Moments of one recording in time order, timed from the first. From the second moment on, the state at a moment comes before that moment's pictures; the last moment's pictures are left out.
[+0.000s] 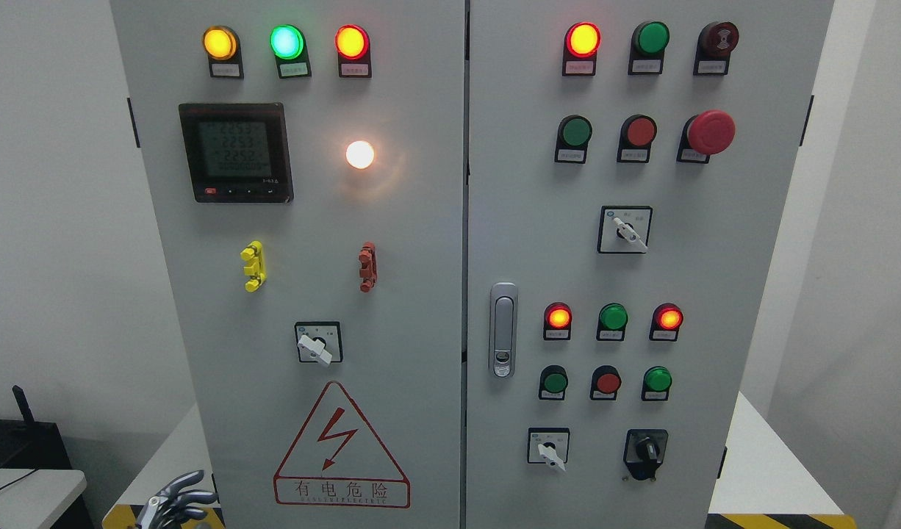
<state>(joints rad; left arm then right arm) 0.11 -0.06 0.34 -1.84 -0.28 -0.27 0.00 0.12 0.12 0.00 -0.09 0.00 0.00 -0.21</state>
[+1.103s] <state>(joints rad) 0.27 0.02 0.62 -0.74 -0.20 -0.34 -0.24 0.12 0.12 0.00 -0.09 0.00 0.00 -0.21</state>
